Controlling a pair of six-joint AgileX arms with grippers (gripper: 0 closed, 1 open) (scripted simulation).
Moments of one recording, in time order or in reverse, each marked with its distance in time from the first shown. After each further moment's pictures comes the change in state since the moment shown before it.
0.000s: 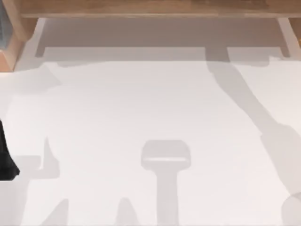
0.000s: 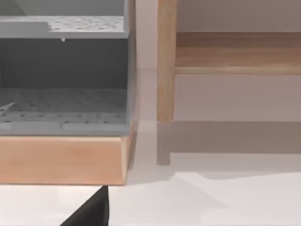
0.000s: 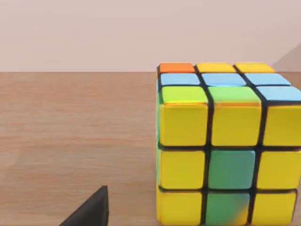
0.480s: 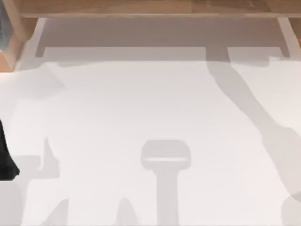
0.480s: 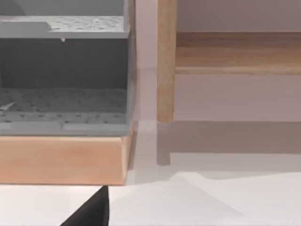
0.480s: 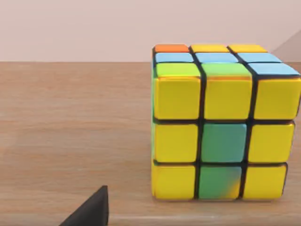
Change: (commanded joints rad) left arm 0.000 0.000 0.000 0.000 0.000 0.000; right arm 0.016 -0.031 -0.056 0.025 0.015 0.000
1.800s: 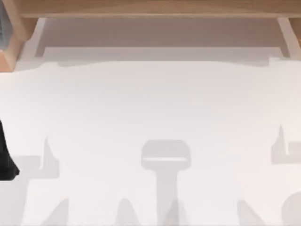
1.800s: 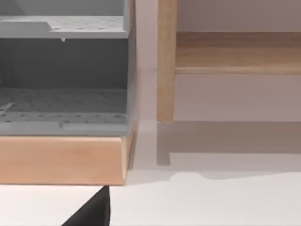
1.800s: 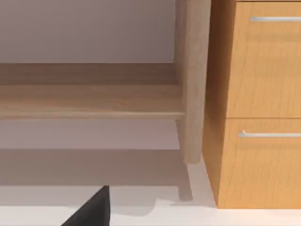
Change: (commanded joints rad) left arm 0.000 0.000 0.000 0.000 0.000 0.000; right arm -0.353 -1.539 -1.386 -0.133 -0.379 -0.012
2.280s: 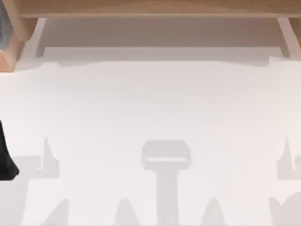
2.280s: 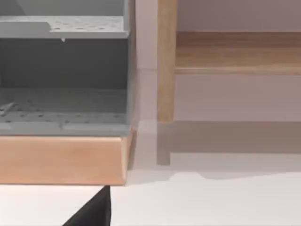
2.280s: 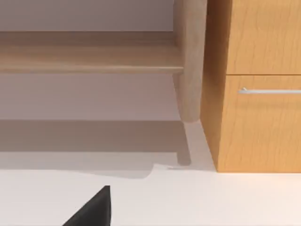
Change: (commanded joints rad) left arm 0.000 0.000 0.000 0.000 0.000 0.000; right arm -0.060 -0.217 -0.205 -0.025 -0.063 -0.005
